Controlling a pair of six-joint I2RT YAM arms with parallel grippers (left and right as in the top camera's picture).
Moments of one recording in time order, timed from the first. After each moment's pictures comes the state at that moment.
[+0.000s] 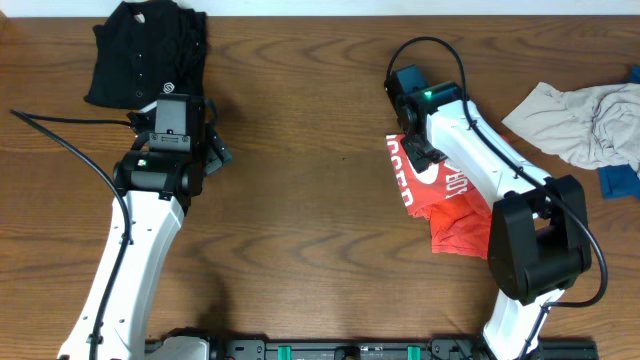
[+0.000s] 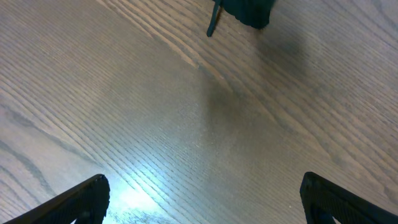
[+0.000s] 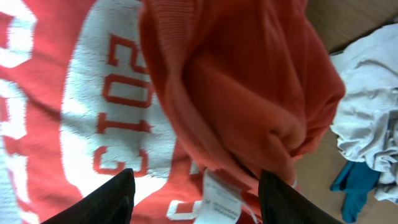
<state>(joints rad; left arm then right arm) -0.10 1.34 1.14 -0.89 -0.32 -0.64 0.37 1.97 1.51 -1.06 0.44 -0.02</state>
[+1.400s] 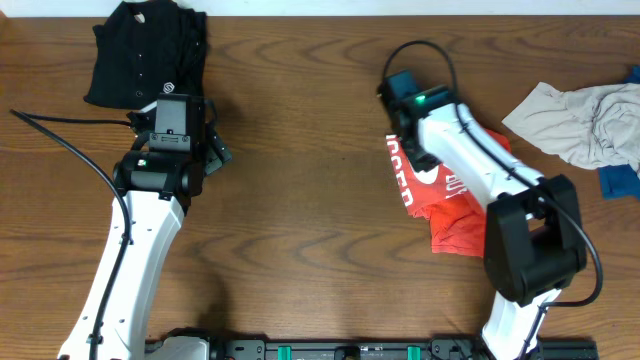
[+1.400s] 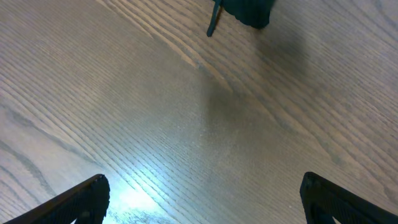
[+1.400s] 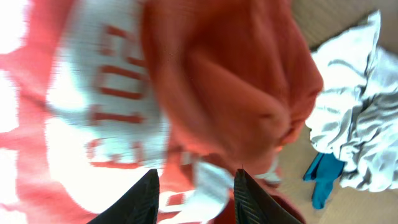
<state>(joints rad) -0.10 1.34 1.14 -0.89 -0.32 -0.64 0.43 1.97 1.49 -1.07 0.55 -0.01</state>
